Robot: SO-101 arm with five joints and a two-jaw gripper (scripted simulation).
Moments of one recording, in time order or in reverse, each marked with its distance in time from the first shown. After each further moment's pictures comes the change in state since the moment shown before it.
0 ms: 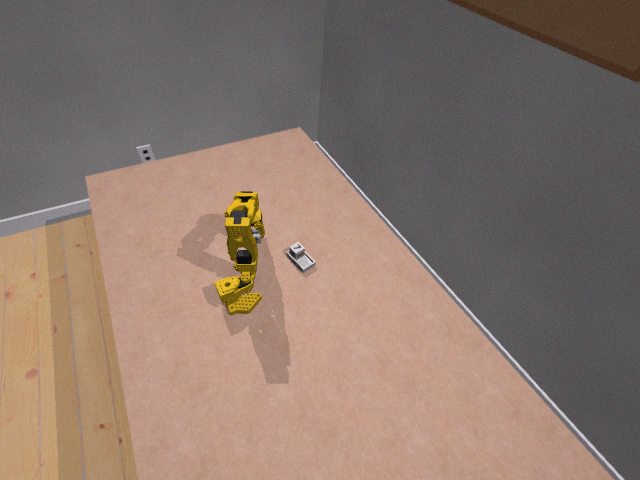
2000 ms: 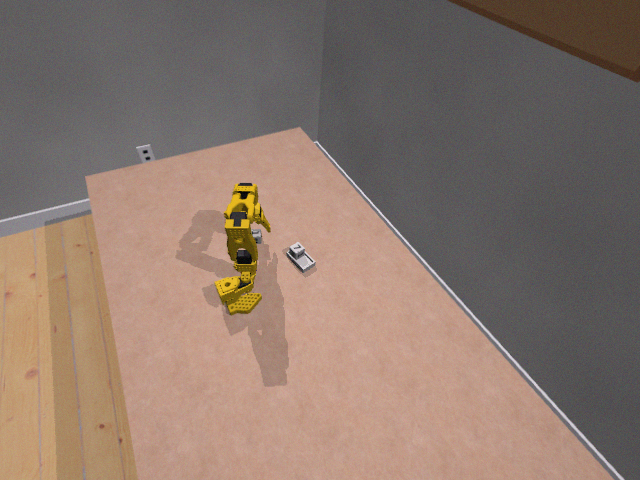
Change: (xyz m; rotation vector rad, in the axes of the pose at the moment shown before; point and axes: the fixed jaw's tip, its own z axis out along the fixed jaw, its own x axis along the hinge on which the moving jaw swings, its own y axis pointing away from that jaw) arm 0.005 0.000 -0.025 -0.002 0.050 0.000
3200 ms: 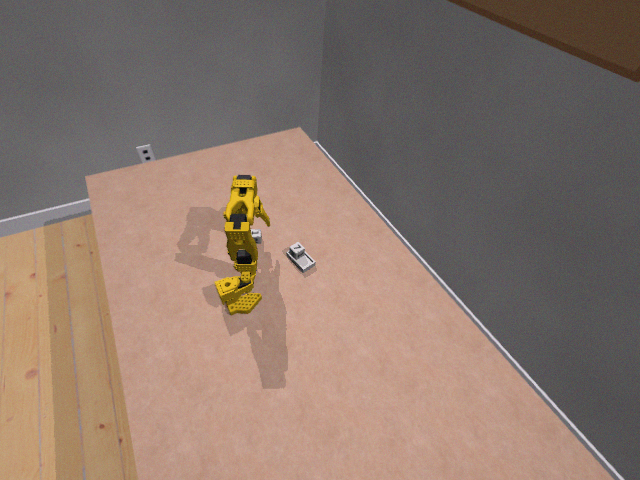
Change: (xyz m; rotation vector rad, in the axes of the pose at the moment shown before) arm 0.002 0.000 -0.027 0.000 -0.006 0.000
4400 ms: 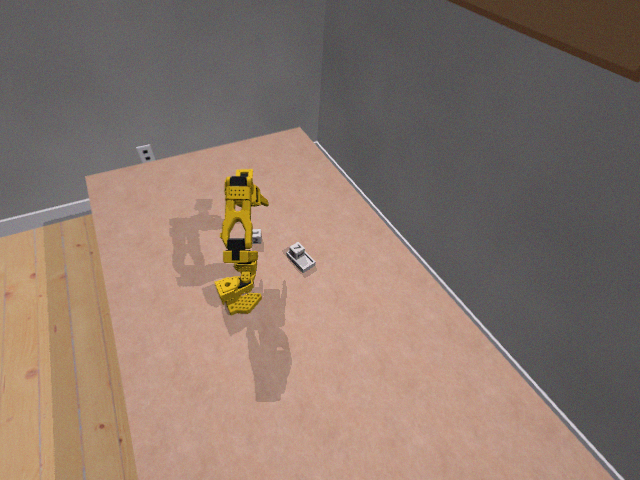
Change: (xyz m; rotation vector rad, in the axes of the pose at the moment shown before) arm -0.004 0.000 -0.074 0.023 -0.499 0.000
